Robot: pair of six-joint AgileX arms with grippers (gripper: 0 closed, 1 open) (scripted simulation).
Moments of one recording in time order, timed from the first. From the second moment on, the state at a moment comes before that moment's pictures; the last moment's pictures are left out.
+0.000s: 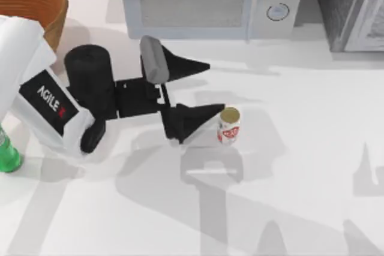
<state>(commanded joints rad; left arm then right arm) -0.35 2.30 0.97 1.23 1.04 0.01 0.00 0.00 0.00 0.00 0.00 0.00</state>
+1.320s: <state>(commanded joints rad) -0.01 0.07 0.04 0.04 0.04 0.00 0.00 0.00 0.00 0.00 0.00 0.00</state>
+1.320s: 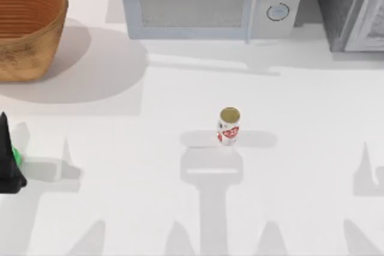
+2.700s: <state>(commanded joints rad) 0.16 0.89 -0.06 0.76 0.14 0.06 0.00 0.00 0.00 0.00 0.00 0.00</state>
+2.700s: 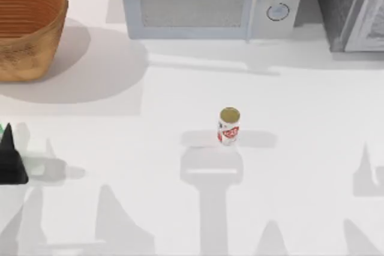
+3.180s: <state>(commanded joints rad) 0.22 1.38 -0.09 1.17 0.24 0.09 0.00 0.00 0.00 0.00 0.00 0.00</state>
